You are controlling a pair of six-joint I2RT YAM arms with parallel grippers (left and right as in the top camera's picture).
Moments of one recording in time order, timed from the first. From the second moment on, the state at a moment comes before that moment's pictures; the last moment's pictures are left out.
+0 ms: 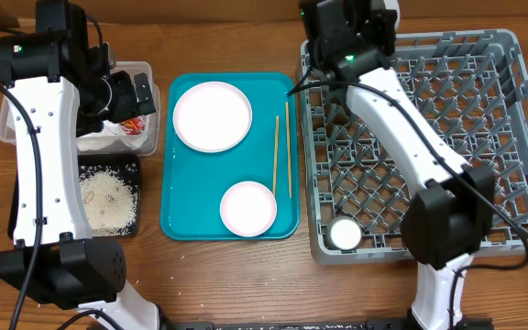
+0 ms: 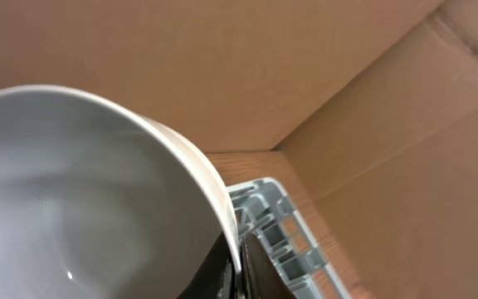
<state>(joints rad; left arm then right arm) 0.13 1.83 2.04 -1.54 0.12 -0.18 0.43 2.09 1.94 -0.56 1.16 0.01</state>
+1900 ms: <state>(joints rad) 0.13 1.83 2.04 -1.54 0.12 -0.18 0.67 2.20 1.94 -0.86 0.81 0.02</state>
